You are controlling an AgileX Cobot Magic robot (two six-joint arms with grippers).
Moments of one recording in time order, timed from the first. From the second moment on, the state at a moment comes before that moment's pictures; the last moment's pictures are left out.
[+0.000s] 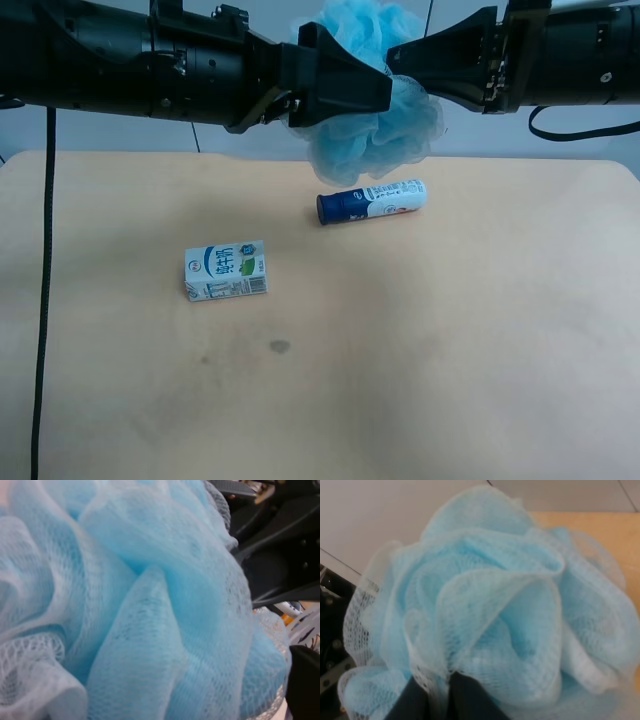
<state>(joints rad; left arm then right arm) -0.59 1.46 -0.95 -1.68 0.45 1.45 0.08 1.39 -0.85 1.64 1.09 -1.32</state>
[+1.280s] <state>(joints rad) -0.59 1.46 -0.95 -1.70 0.43 1.49 0.08 1.39 -0.85 1.65 1.09 -1.32</state>
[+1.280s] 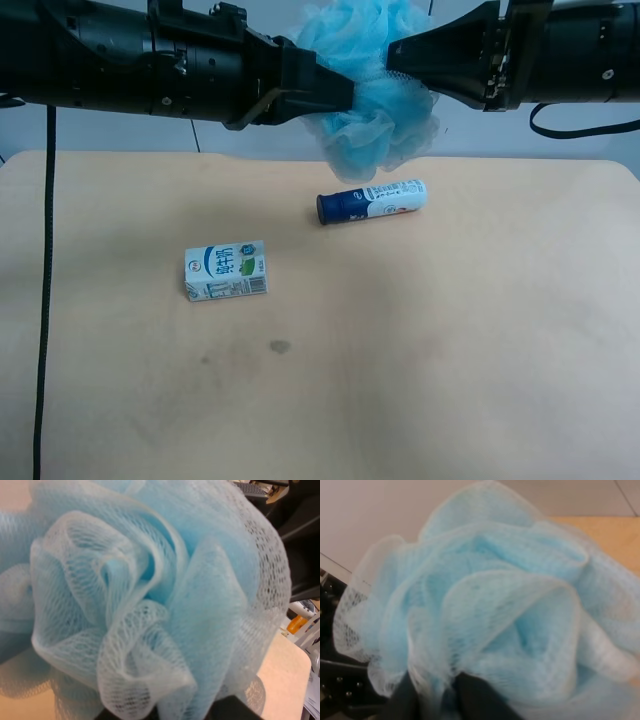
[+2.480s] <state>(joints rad) -0.59 1.47 -0.95 -1.70 0.43 1.49 0.08 0.70 -0.85 0.67 0.77 -0.69</state>
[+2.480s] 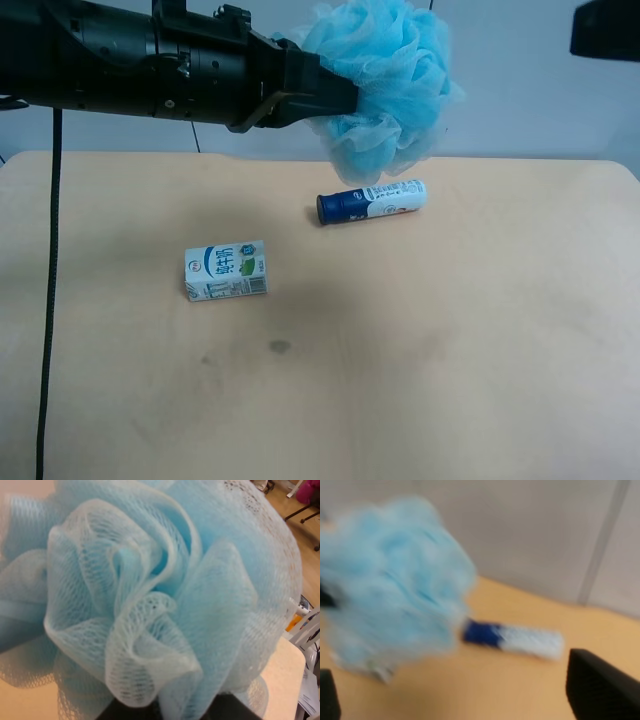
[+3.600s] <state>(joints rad) -0.59 1.47 -0.95 -1.70 0.43 1.50 0.08 0.53 -0.61 0.21 1.12 -0.22</state>
